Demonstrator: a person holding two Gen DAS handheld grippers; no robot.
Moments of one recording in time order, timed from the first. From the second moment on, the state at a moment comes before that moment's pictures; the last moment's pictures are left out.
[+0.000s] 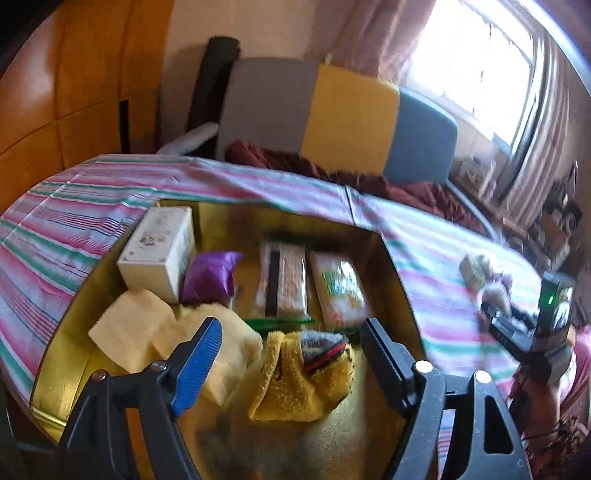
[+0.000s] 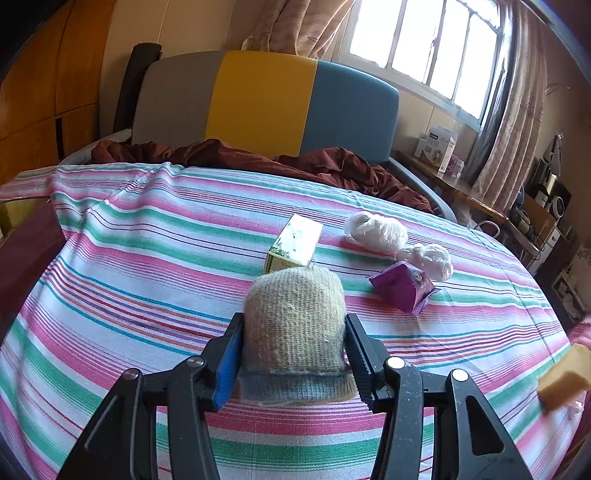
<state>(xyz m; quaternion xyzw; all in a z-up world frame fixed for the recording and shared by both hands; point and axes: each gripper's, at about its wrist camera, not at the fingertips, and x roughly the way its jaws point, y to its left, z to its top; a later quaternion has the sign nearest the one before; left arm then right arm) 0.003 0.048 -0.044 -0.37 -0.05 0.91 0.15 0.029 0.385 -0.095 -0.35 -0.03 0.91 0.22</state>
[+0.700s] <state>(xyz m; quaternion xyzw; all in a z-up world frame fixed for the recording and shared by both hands) 0.008 0.019 -0.048 -0.40 -0.16 0.89 0.15 0.055 0.355 -0.081 -0.34 -0.01 0.93 0.13</state>
